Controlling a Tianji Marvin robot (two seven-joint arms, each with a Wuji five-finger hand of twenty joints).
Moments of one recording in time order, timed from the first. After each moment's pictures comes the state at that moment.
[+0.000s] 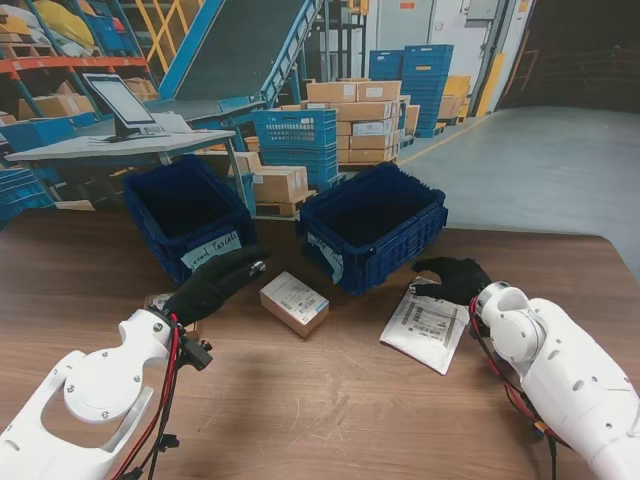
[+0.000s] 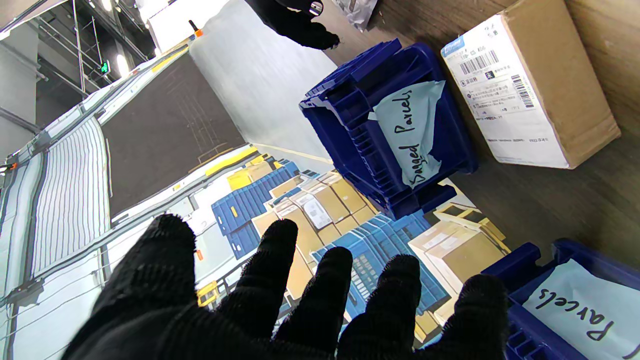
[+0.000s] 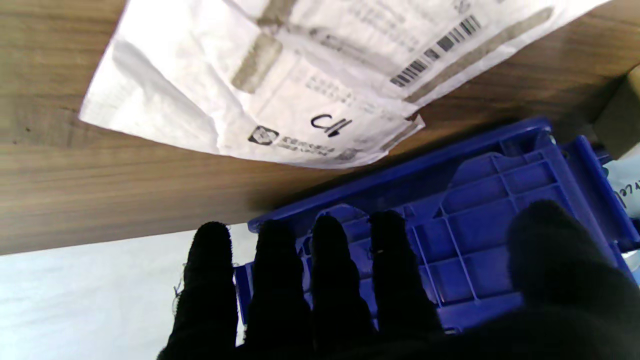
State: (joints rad) left arm 1.65 -1.10 -1.34 -1.87 0.14 -0.05 -0.16; right arm -1.17 -1.05 1.15 -1.07 -0.78 -0.20 0.07; left_hand 0.81 0.05 0.03 0.02 0.52 0.23 0.10 0.25 0.39 0.29 0.04 0.26 0.24 0.38 0.10 0.27 0.01 0.48 0.19 0.47; right_hand 0.35 -0.18 0.47 -0.05 0.38 0.02 0.33 0.52 0.43 0.11 0.30 0.21 0.47 0.14 0.14 0.20 0.16 0.23 0.55 0.51
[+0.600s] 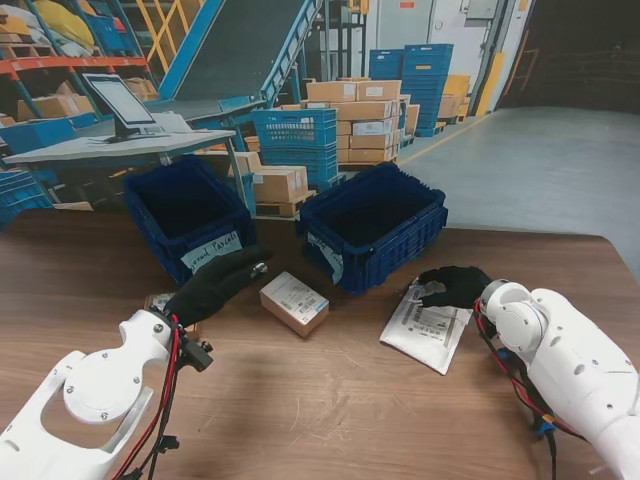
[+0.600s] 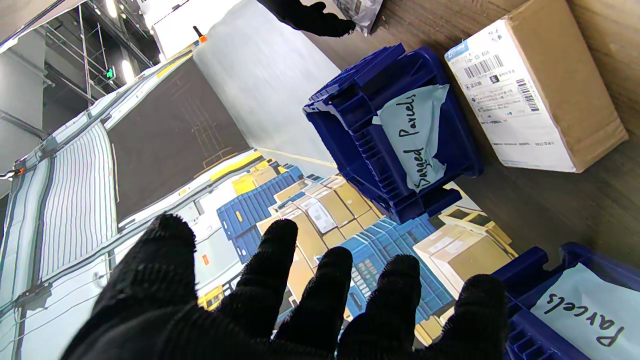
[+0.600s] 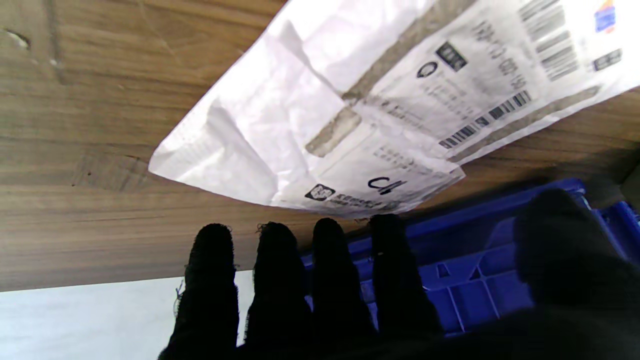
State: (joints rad) left arm 1.65 -1.10 -1.34 -1.87 0.14 -0.06 -0.17; right arm -1.08 -1.02 1.06 -0.98 -0.77 -0.21 0.18; left_hand 0.81 0.05 0.03 0.02 0.52 0.23 0.10 0.26 0.39 0.29 0.04 0.26 0.24 0.38 0.10 0.27 0.01 0.48 0.19 0.47; right_hand 0.35 -0.24 0.48 -0.05 0.36 0.02 0.31 0.53 0.40 0.11 0.30 0.21 0.45 0.13 0.13 0.20 0.15 0.22 0.54 0.52
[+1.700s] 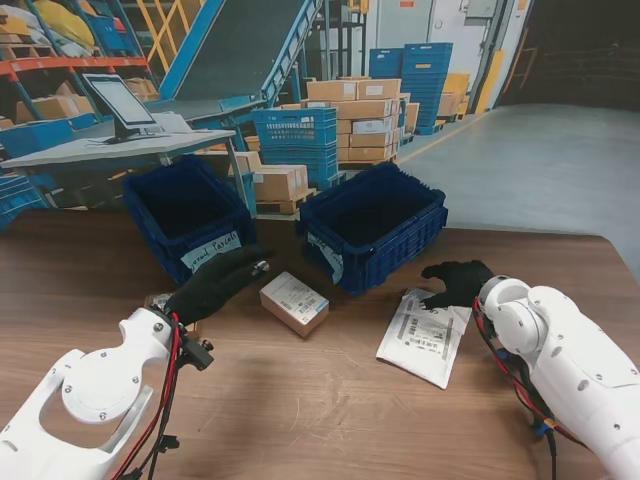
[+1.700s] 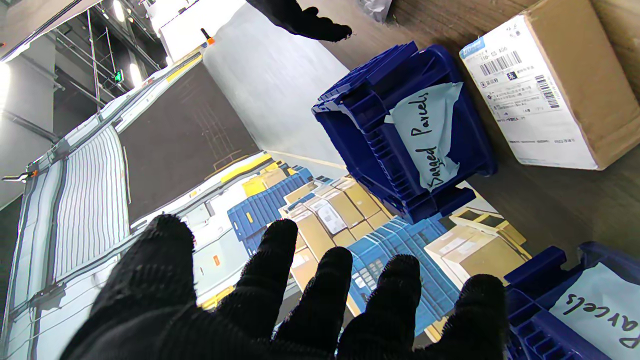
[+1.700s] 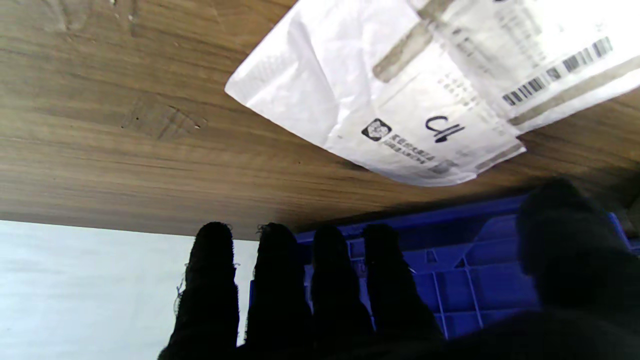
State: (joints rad) left arm 1.65 -1.10 -1.34 -1.88 0.14 -0.06 -0.18; right arm -1.17 -1.00 1.13 -1.18 -0.93 -0.11 0.26; left_hand 0.80 0.05 0.03 0.02 0.52 0.23 0.10 0.26 0.39 0.29 0.04 0.26 0.24 0.38 0.10 0.27 0.01 0.48 0.19 0.47; right_hand 0.35 -0.30 0.52 -0.05 0.31 0.10 0.26 0.54 0.35 0.11 0.32 0.22 0.44 0.13 0.13 0.20 0.16 0.22 0.54 0.54
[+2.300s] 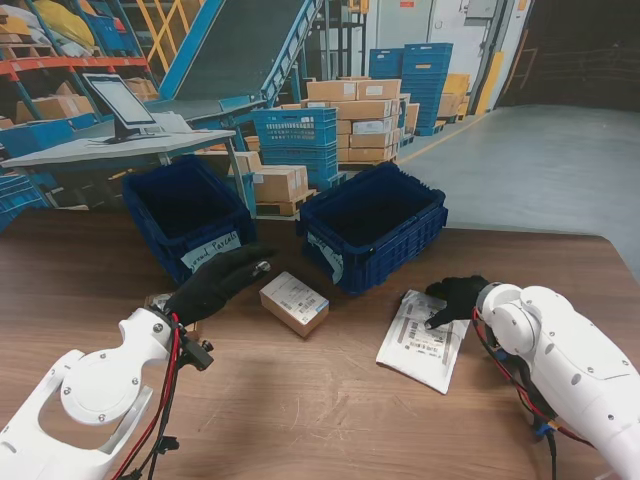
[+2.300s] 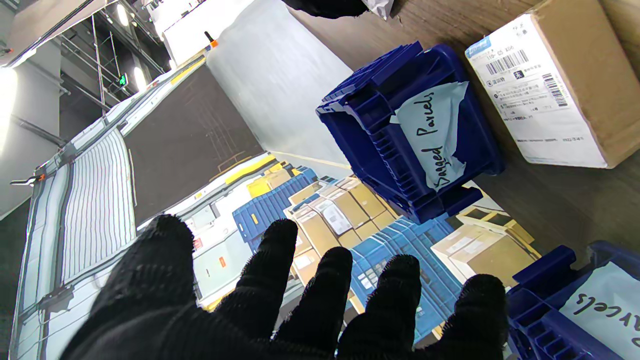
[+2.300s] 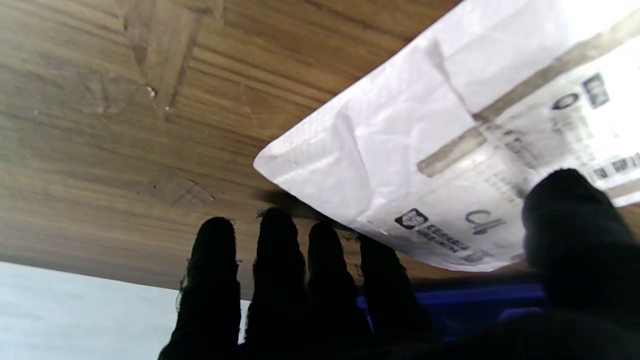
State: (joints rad) left arm 1.65 -1.10 -1.34 -1.89 0.15 -0.08 -0.18; right arm -1.11 -0.99 1.03 -1.11 -0.95 -0.12 0.35; left_hand 0.80 0.05 0.03 0.02 0.52 0.23 0.10 0.26 0.39 0.29 0.04 0.26 0.24 0.38 0.10 0.27 0.01 0.48 0.19 0.47; right_hand 0.35 -0.36 0.54 -0.05 0.30 0.13 0.24 0.62 0.33 0.15 0.45 0.36 0.49 0.12 0.23 0.30 0.19 0.21 0.57 0.56
